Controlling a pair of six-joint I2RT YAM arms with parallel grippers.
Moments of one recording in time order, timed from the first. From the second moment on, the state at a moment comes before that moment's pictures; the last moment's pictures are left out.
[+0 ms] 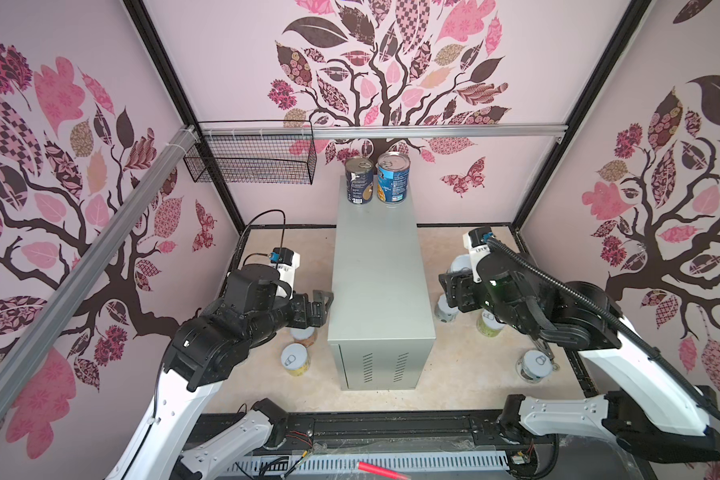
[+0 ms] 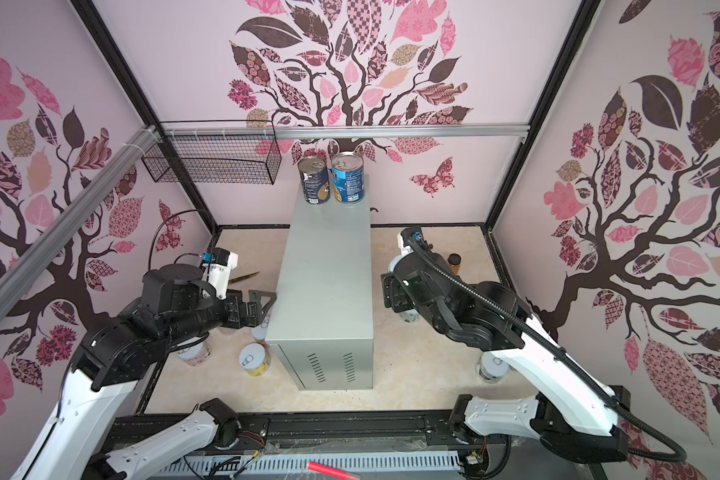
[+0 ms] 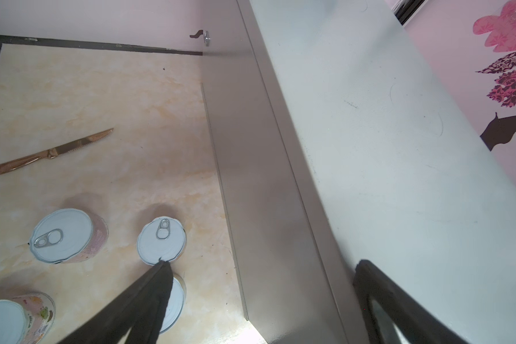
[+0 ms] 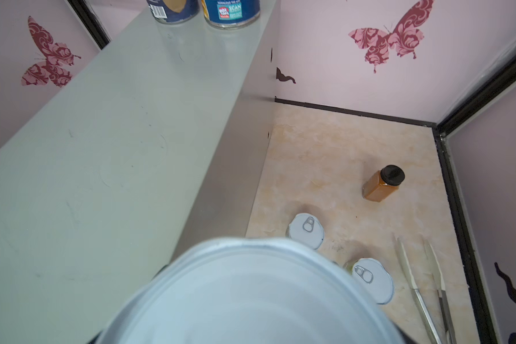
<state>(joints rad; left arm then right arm) -0.55 0.93 1.44 -1.14 -0.03 -0.37 0.99 1.22 1.77 -1.20 0.56 0.44</state>
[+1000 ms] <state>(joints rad) -0.59 0.75 1.02 -0.85 -0.16 -0.39 0.64 2.00 2.54 -1.16 0.22 0.23</state>
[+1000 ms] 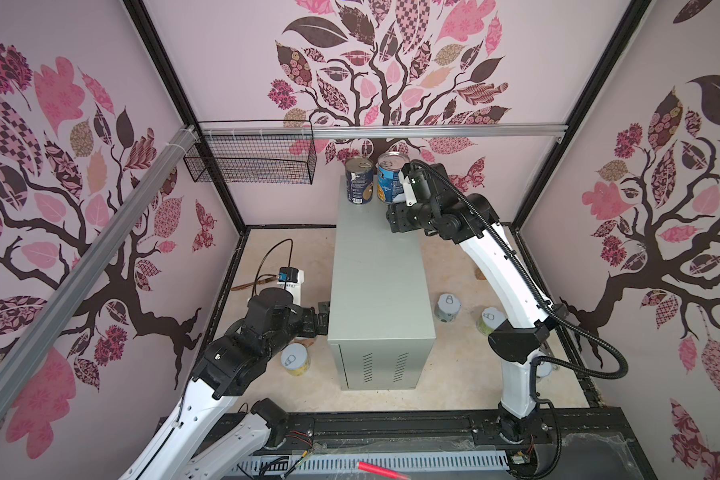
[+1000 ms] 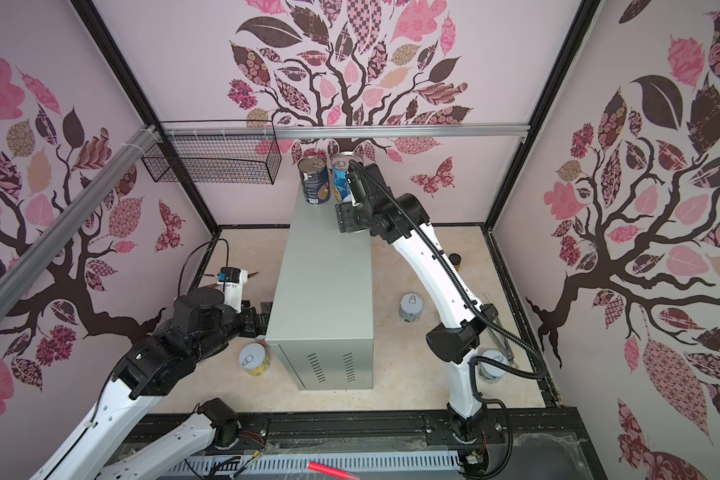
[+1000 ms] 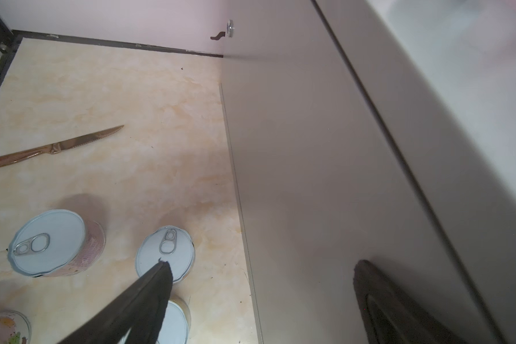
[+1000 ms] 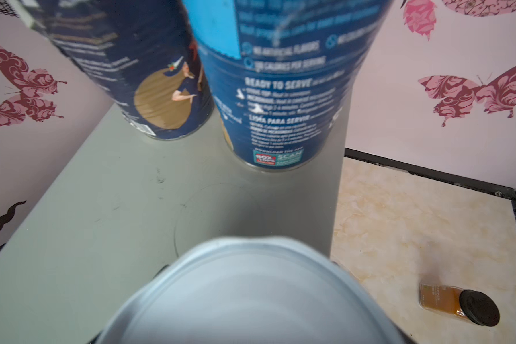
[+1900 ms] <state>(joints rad) -0.62 0.75 0.96 -0.81 -0.19 -0.39 0.63 2.08 2.58 -1.04 0.22 0.21</state>
